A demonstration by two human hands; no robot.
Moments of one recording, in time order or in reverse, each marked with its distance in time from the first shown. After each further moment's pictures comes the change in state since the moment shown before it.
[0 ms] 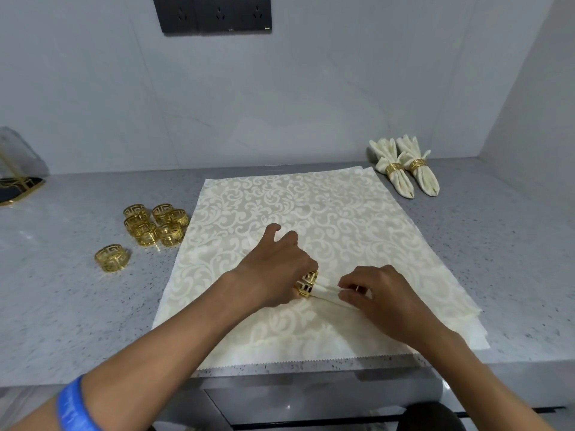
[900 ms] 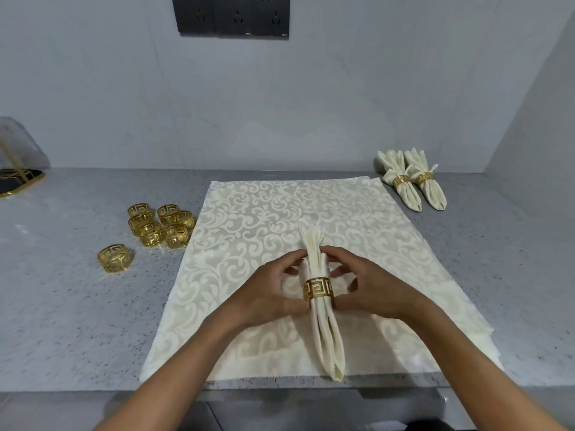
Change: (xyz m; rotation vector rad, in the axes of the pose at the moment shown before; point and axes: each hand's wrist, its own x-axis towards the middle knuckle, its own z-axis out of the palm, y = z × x) left_hand -0.028 -0.009 0.040 -1.311 0.117 -0.339; right_hand 0.053 -0.013 -0.002 0.345 -0.336 0.143
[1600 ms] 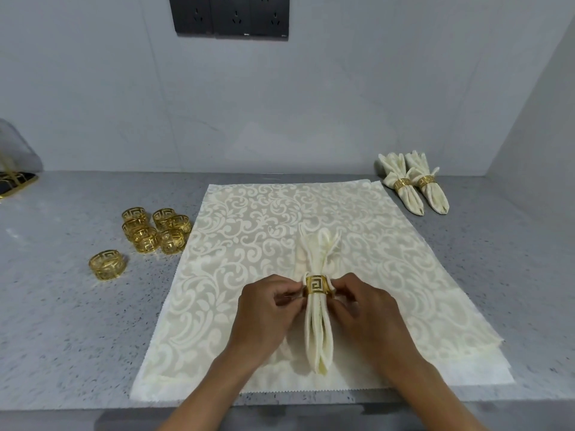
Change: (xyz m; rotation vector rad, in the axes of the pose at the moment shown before) left_hand -0.011 -0.009 0.033 -0.099 0.492 0.042; right_hand -0.022 -0.002 0.051 -0.191 0.536 0.003
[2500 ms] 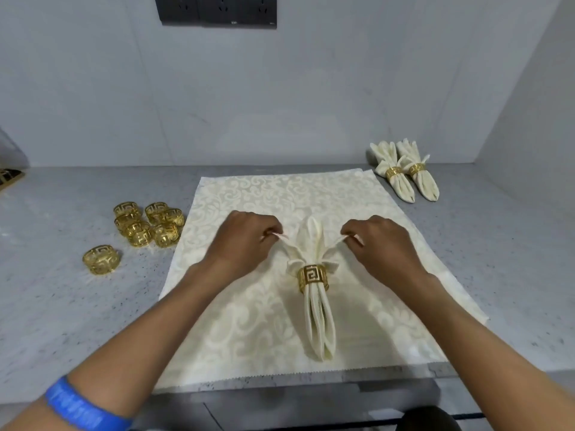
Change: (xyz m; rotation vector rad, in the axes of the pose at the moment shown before) left_hand 0.082 0.021 -0.048 0.659 -0.140 0.393; right_hand 0.073 0.012 -0.044 -0.518 0.019 -0.150
